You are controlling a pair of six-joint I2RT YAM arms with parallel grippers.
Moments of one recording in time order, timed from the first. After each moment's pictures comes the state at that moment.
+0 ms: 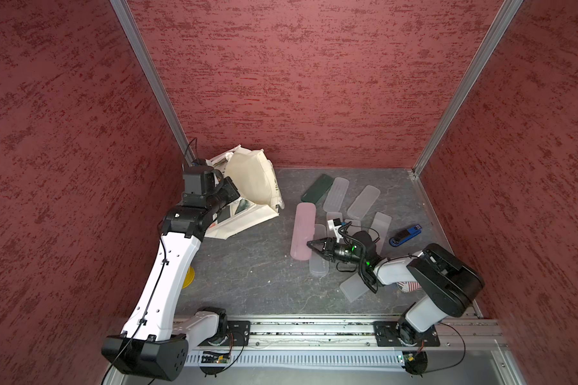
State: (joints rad) left arm -0.08 1.14 1.34 -0.69 0.07 -0.64; right arm 0.63 1.62 0.46 0.98 -0.58 1.22
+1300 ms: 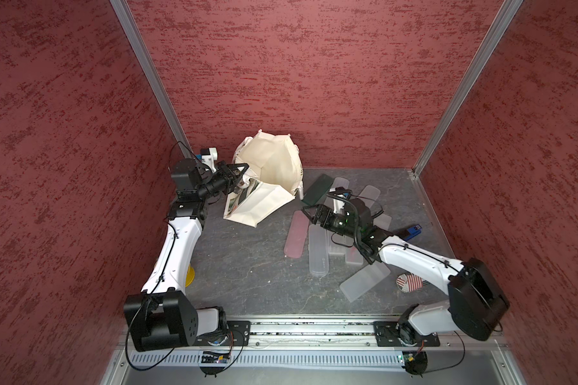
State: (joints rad) left arm 0.10 1.30 1.18 0.01 0.85 -1.11; right arm 0.63 1.39 0.90 0.24 -0.25 0.92
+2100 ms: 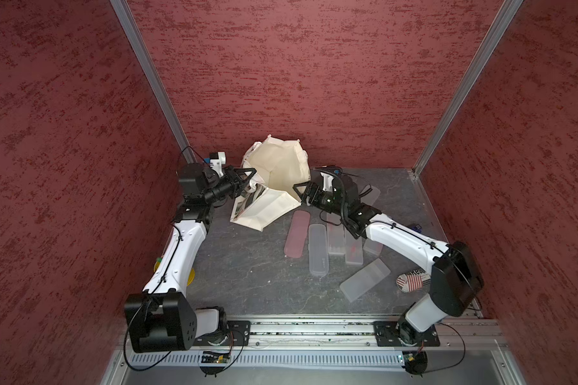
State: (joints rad) left arm 0.04 1.29 1.11 0.07 0.86 -1.13; right arm 0.63 1.62 1.24 0.11 -0.19 0.93
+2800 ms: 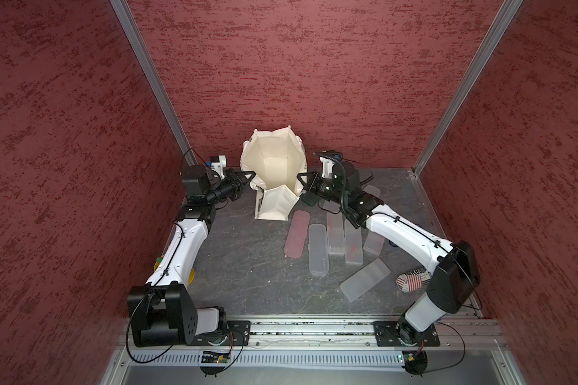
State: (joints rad) left arm 0.08 1.32 1.08 0.05 0.83 -1.08; right arm 0.63 1.67 1.49 0.00 -0.18 0.87
